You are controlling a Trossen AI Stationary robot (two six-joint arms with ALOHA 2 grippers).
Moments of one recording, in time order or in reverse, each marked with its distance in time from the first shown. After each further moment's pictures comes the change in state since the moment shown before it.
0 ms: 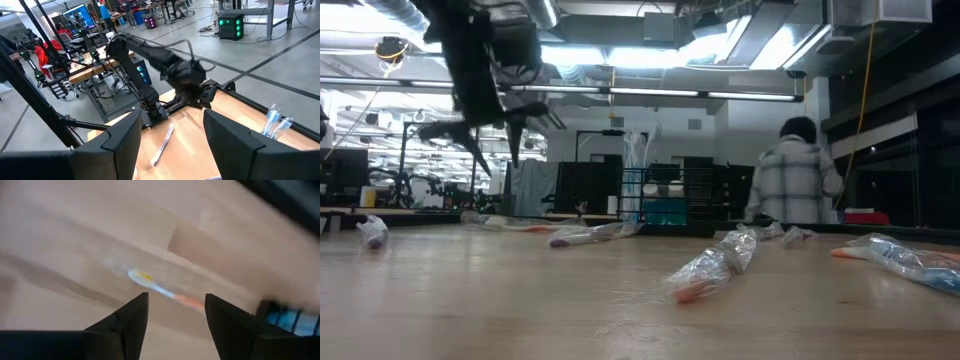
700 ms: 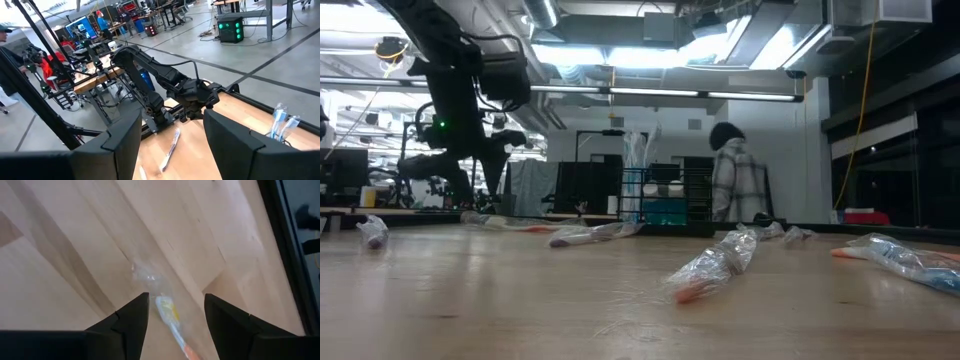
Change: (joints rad) left arm 0.022 0.035 -0.187 0.152 -0.118 -0.497; right arm 0.049 0.011 0.000 0.045 0.069 0.034
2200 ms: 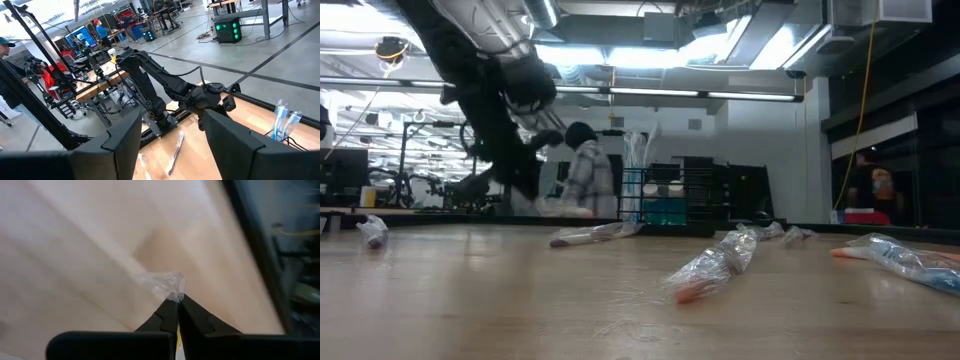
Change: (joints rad) left arm -0.038 0.187 0.000 0.460 -0.028 0.214; right arm 0.032 0.000 0.000 0.014 0.052 0.044
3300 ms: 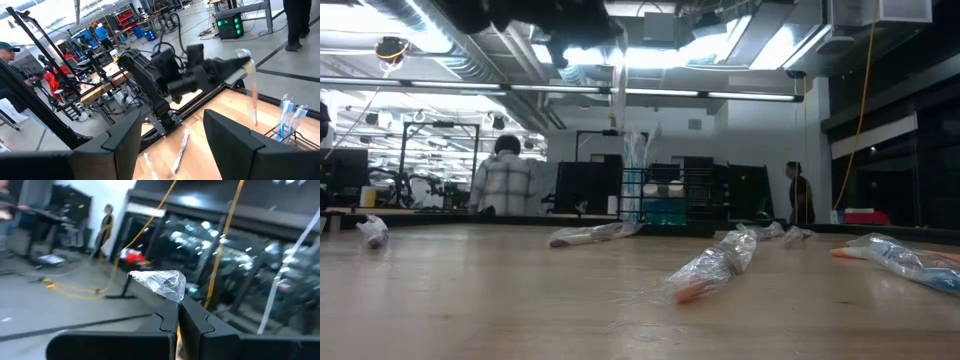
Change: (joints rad) left arm -0.279 -0.059 0.209 0.945 -0.173 1.605; right arm 0.000 0.000 0.000 0.000 -0.008 0.046
